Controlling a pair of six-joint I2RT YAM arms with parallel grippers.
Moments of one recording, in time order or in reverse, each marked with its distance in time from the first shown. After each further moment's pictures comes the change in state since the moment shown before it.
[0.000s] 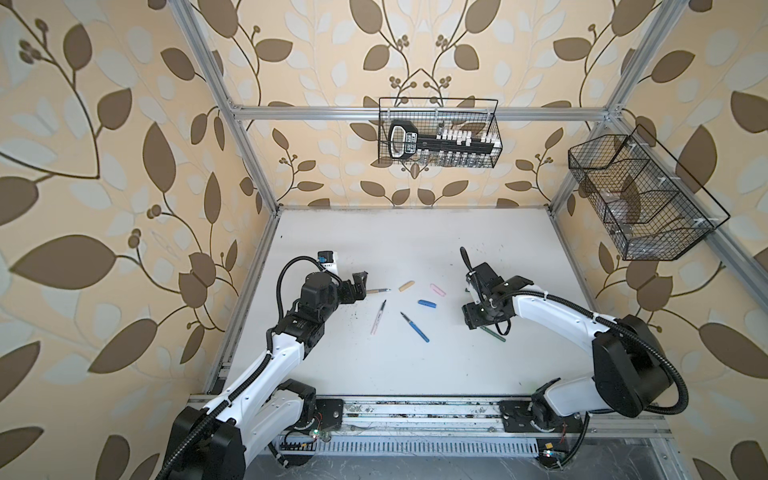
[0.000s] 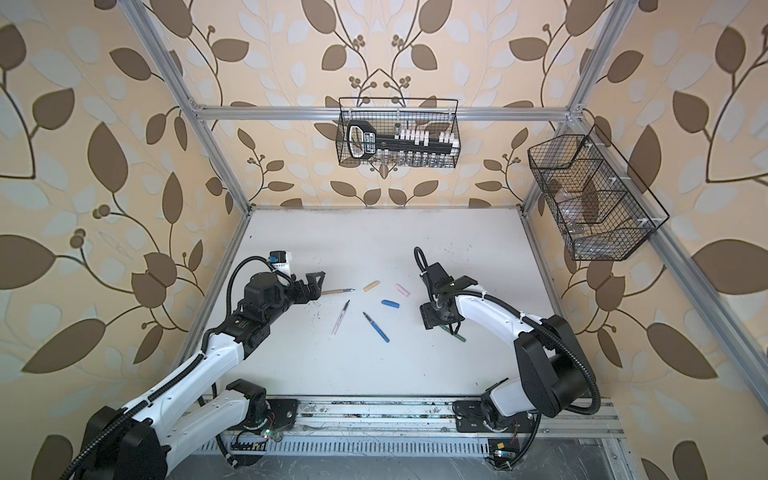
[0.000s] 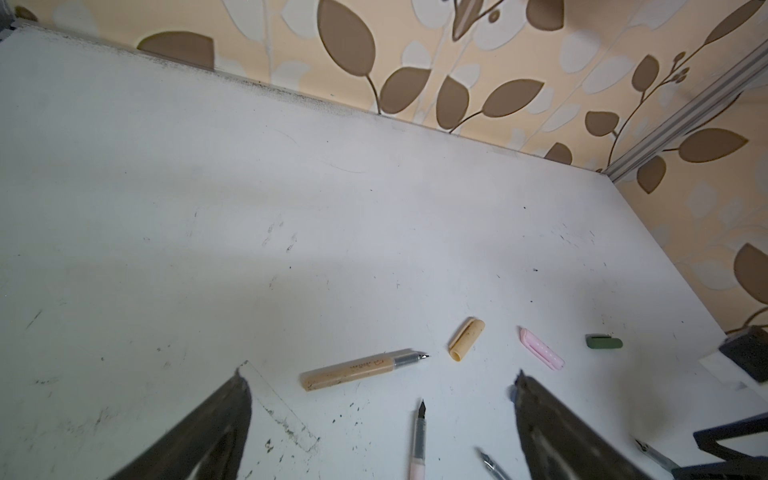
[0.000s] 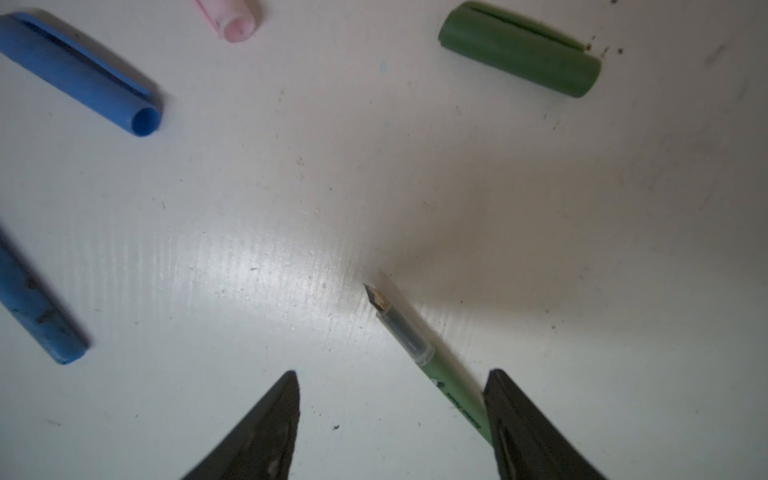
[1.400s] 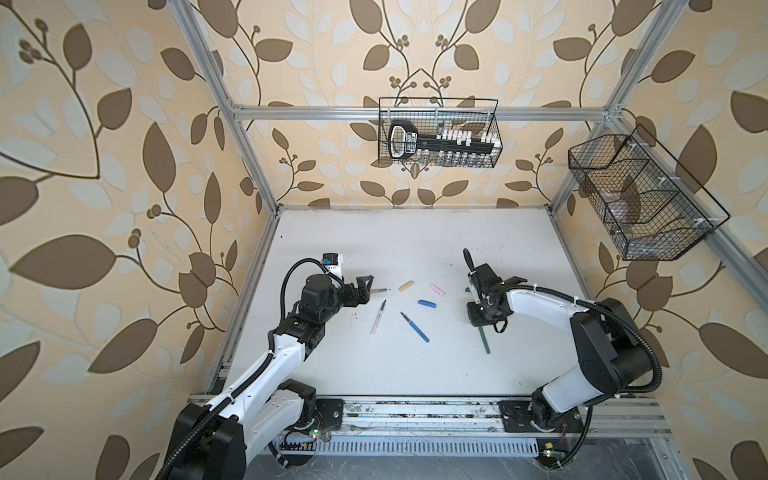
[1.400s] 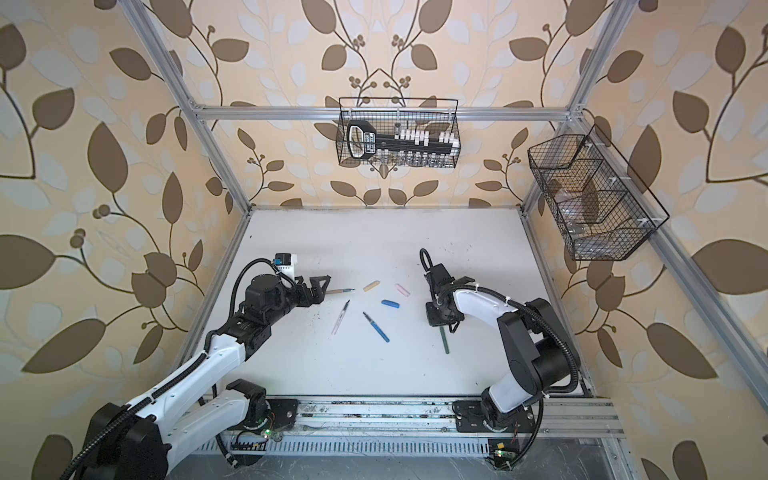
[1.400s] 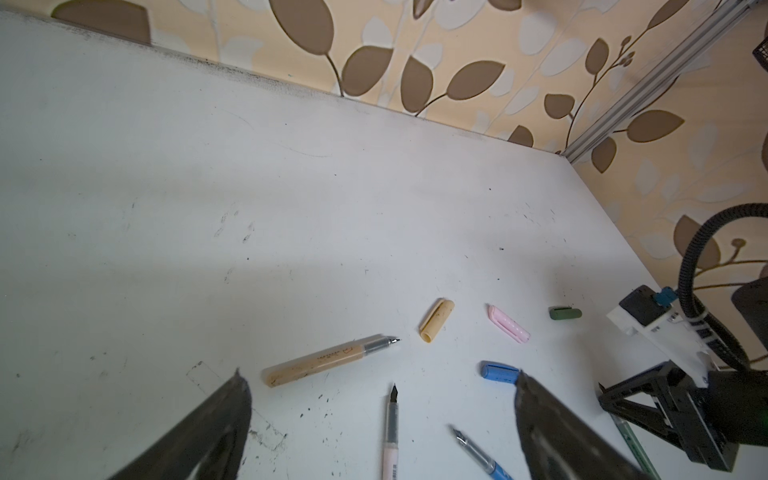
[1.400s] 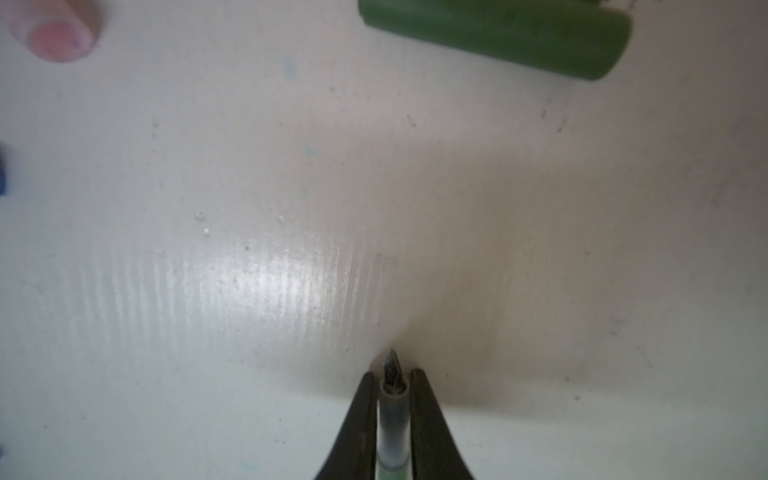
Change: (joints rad) left arm 0.000 0.026 -0.027 0.048 0.109 0.001; right arm -0.080 0.109 -0.045 0.135 -0.038 0.033
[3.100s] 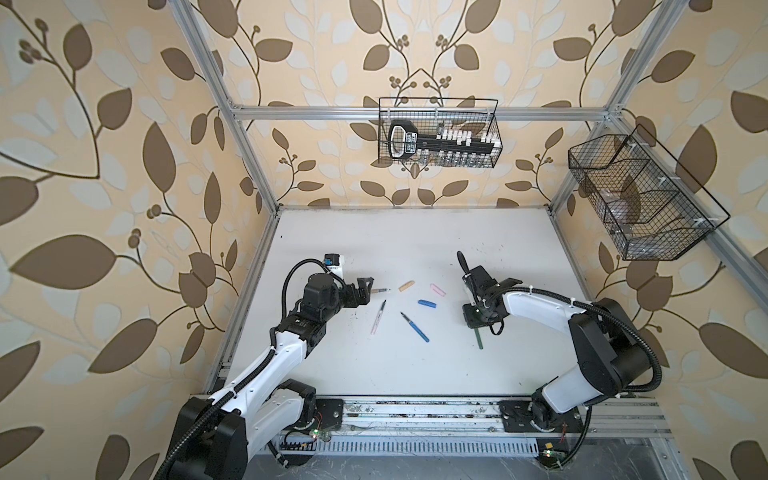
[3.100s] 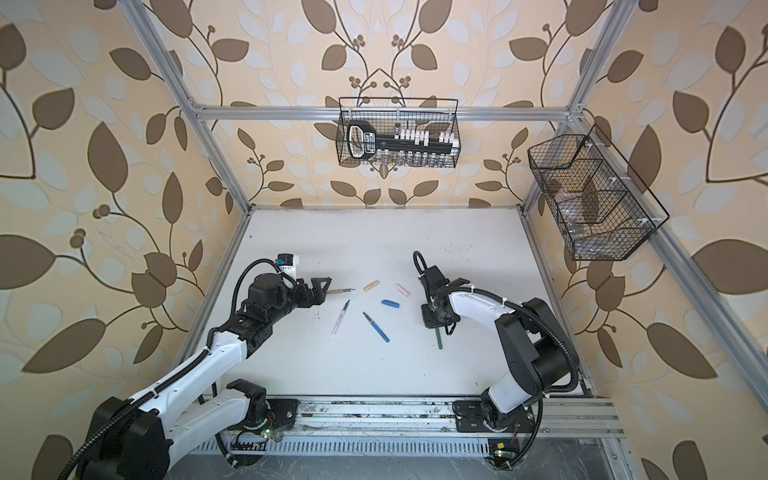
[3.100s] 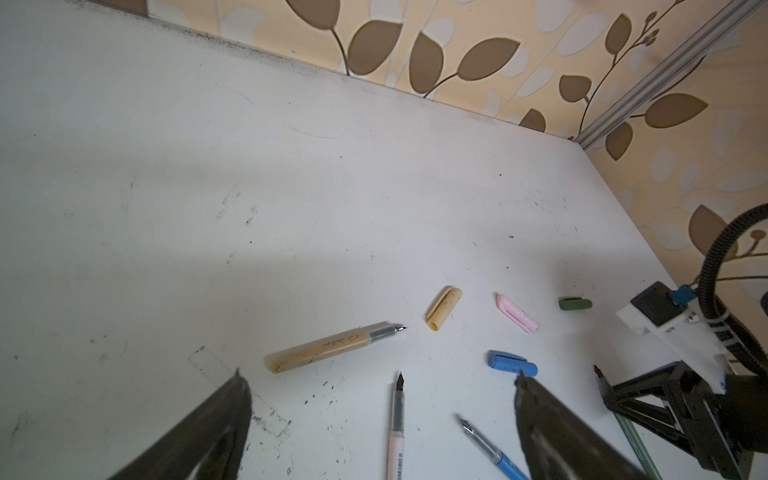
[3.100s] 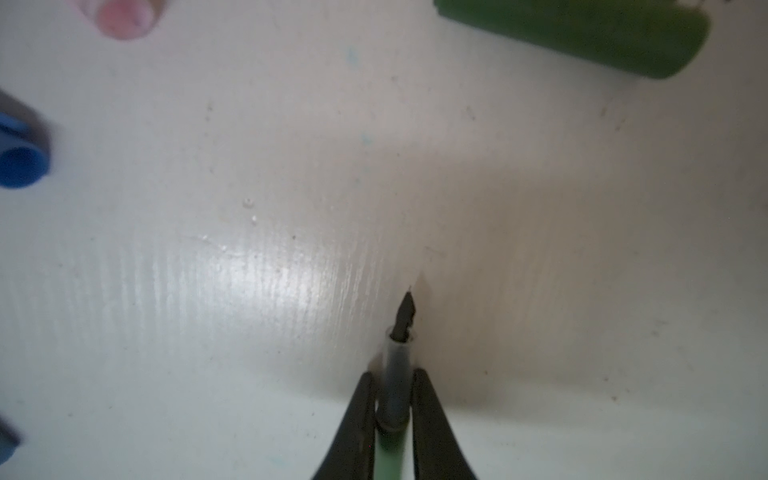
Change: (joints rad) left arm 0.000 0.028 0.010 -0.031 0.000 -0.001; right arm 0.061 0.006 0.008 -0.003 0.010 0.012
